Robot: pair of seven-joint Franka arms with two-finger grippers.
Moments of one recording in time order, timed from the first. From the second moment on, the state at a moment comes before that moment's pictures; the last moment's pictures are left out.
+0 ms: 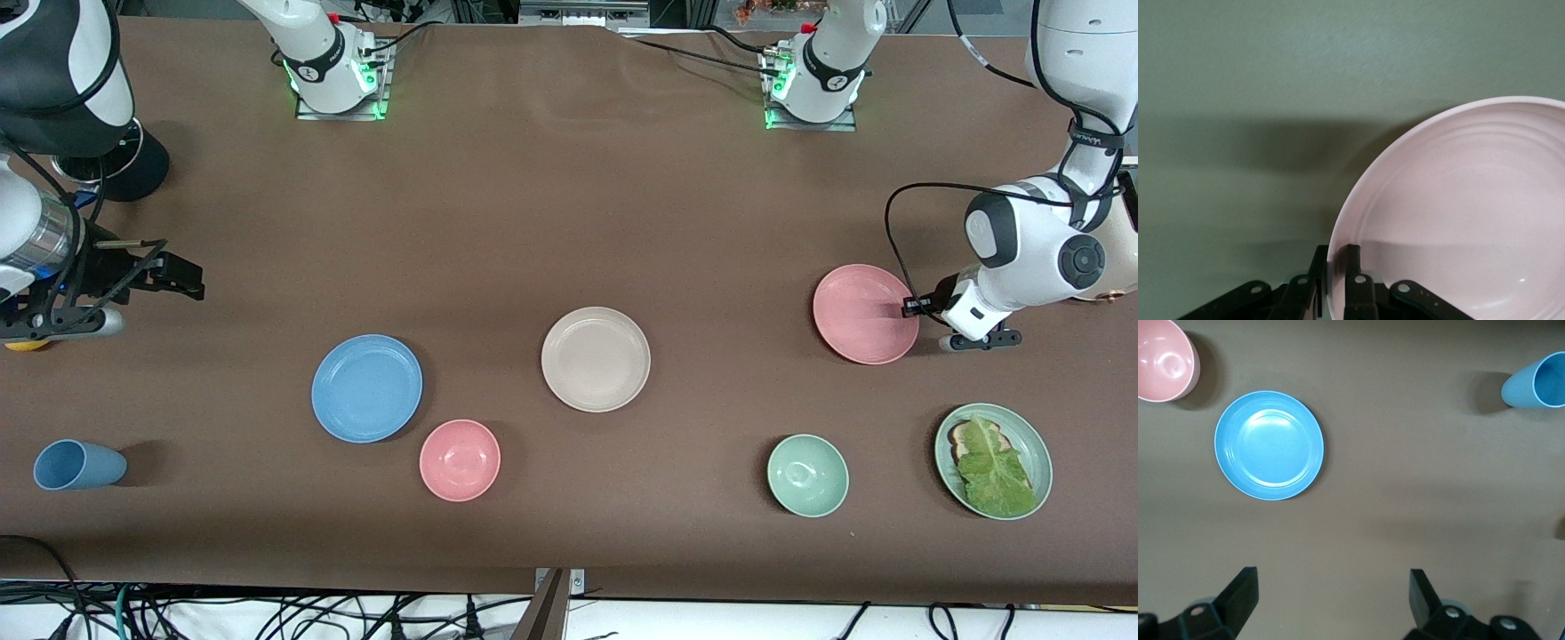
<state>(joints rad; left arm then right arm) 0.23 0.42 0.02 -2.15 -0.07 2.40 0.18 0.03 0.24 0.02 -1.48 -0.03 1.68 -0.03</state>
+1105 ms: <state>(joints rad) 0.07 0.43 -0.38 -1.79 -0.11 2.08 -0.63 0.02 0.16 0.02 -1.66 0.02 1.72 -0.03</state>
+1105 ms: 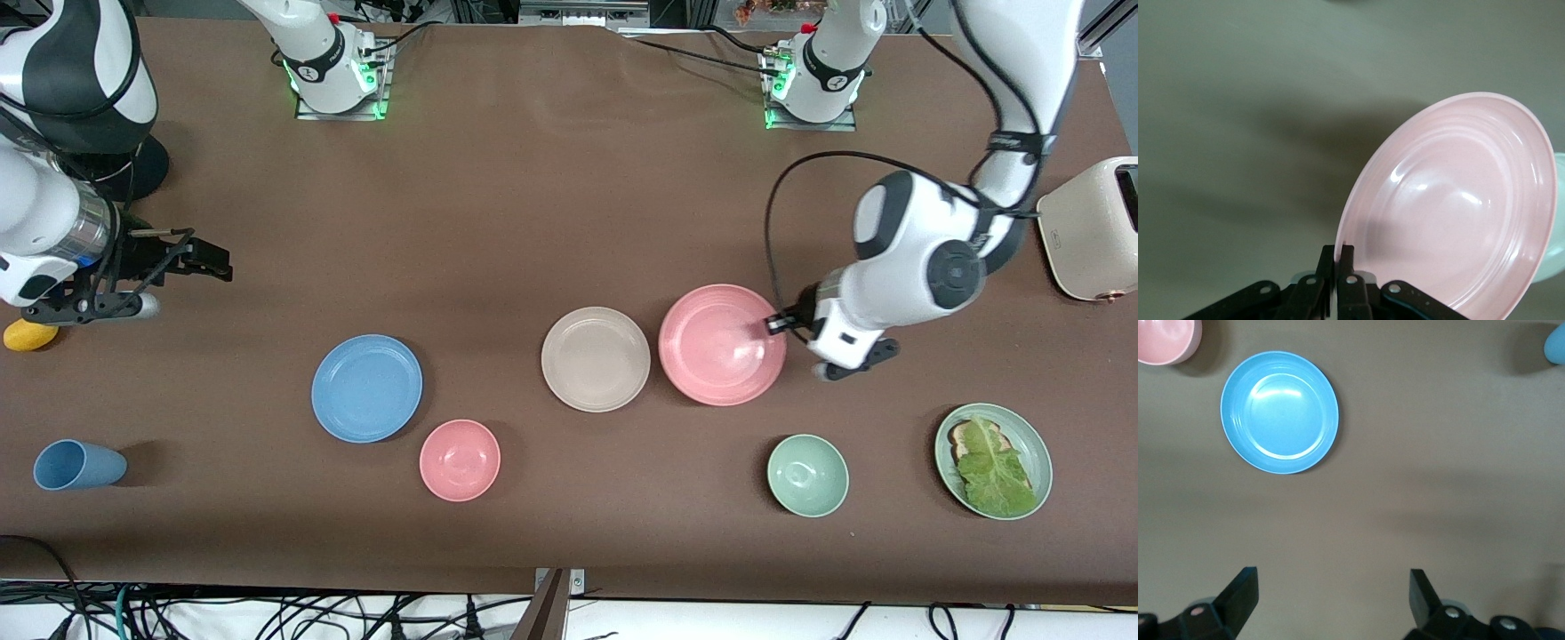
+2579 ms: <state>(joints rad) -0.16 0.67 -0.35 -1.64 -0.11 2.28 -0.68 0.03 0.19 0.02 -1.70 -0.02 1.83 -0.03</state>
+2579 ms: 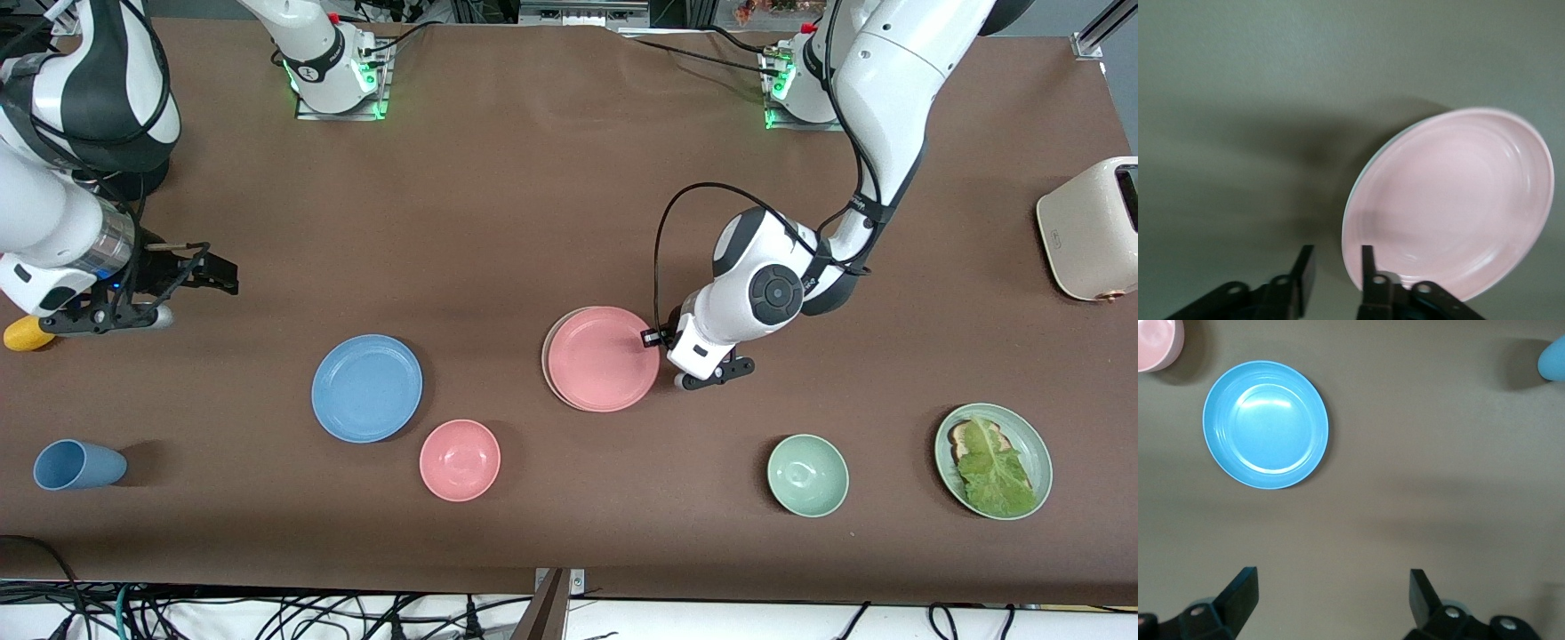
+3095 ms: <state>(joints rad) -0.09 0.65 -0.33 -1.62 0.00 2.18 -0.68 0.03 0.28 0.02 -1.71 -0.02 1.94 -0.03</state>
